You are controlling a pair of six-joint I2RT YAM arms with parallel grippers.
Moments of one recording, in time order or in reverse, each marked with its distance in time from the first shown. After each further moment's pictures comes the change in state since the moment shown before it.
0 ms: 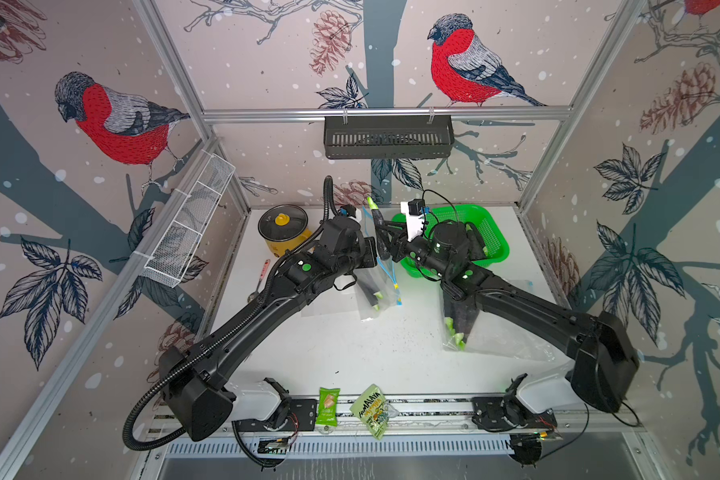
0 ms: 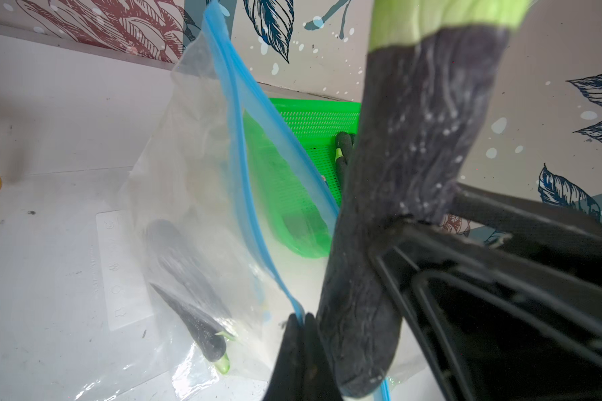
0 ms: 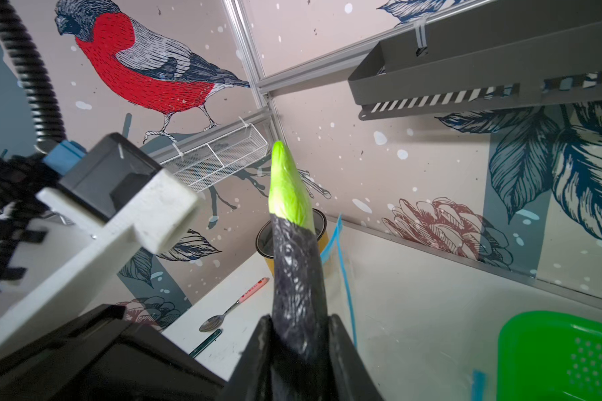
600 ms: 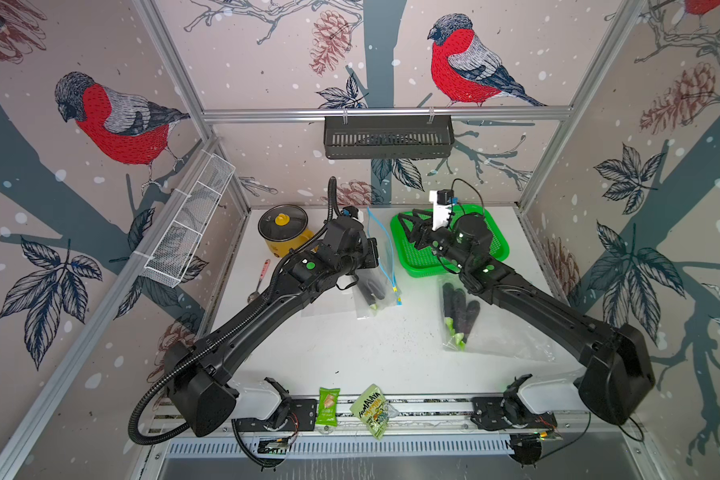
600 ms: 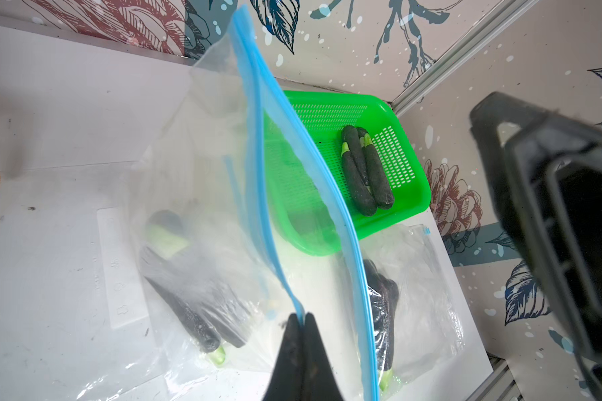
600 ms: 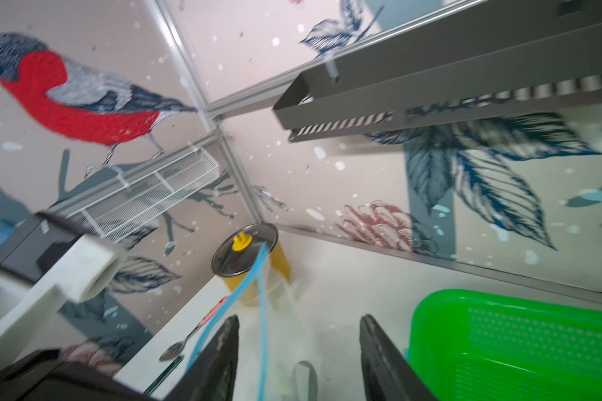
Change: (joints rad) left arm 0.000 0.026 0.003 0.000 -0.002 0.005; right arm -0.189 -0.086 -0.023 -0.065 -0.021 0.047
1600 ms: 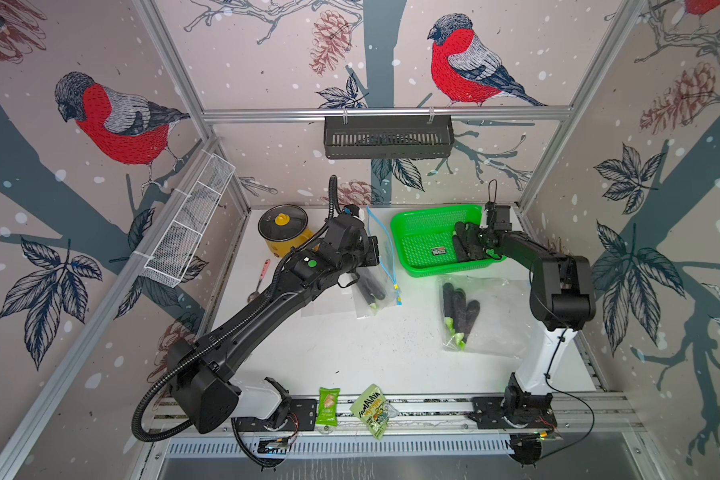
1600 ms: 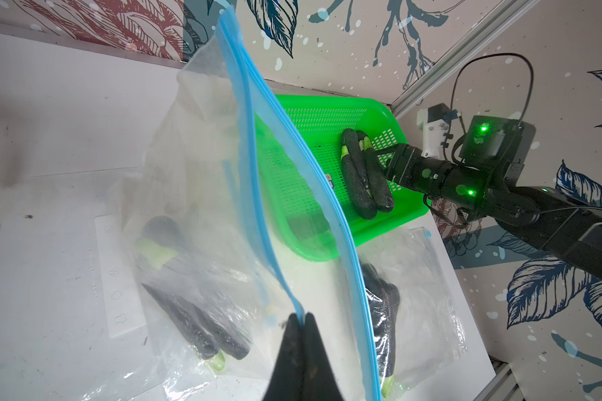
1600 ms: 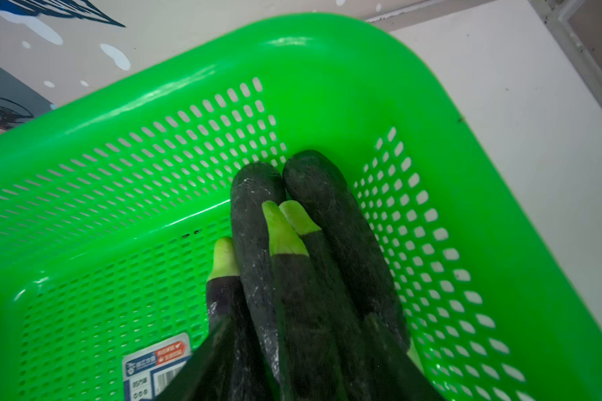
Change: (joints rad) left arm 0.006 0.015 0.009 0.014 0.003 0.010; right arm -0.561 0.614 0.299 -0.449 0.082 -0.106
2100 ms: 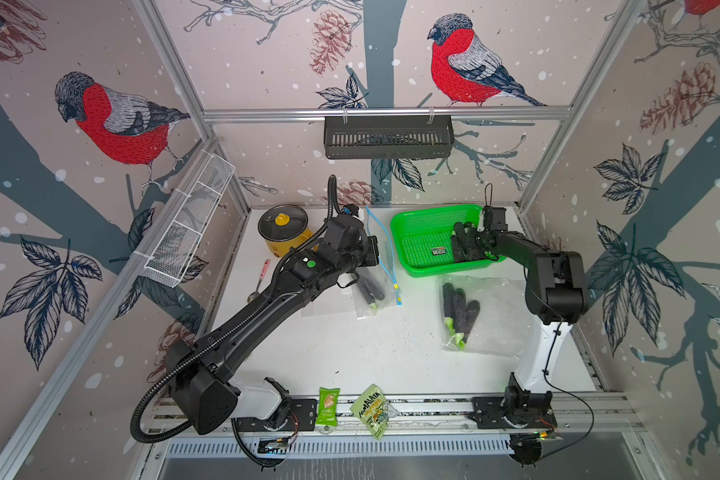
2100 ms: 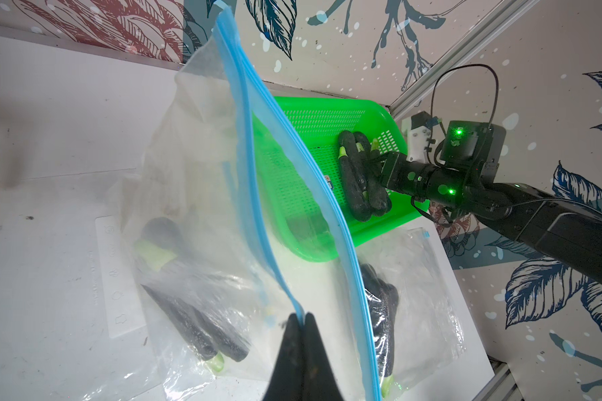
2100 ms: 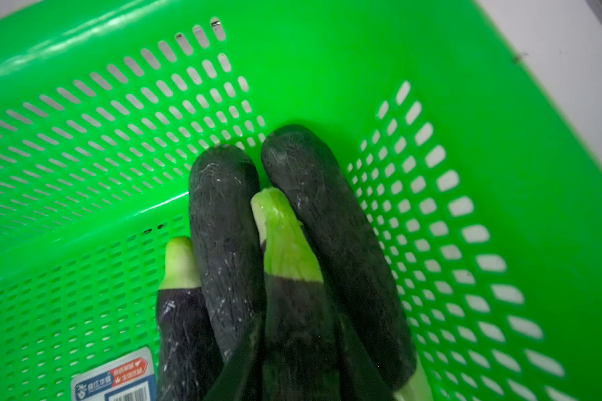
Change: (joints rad) left arm 0.000 -0.005 0.000 0.000 0.000 0.001; right arm 0.003 0.047 0.022 -0.026 0.021 -0.006
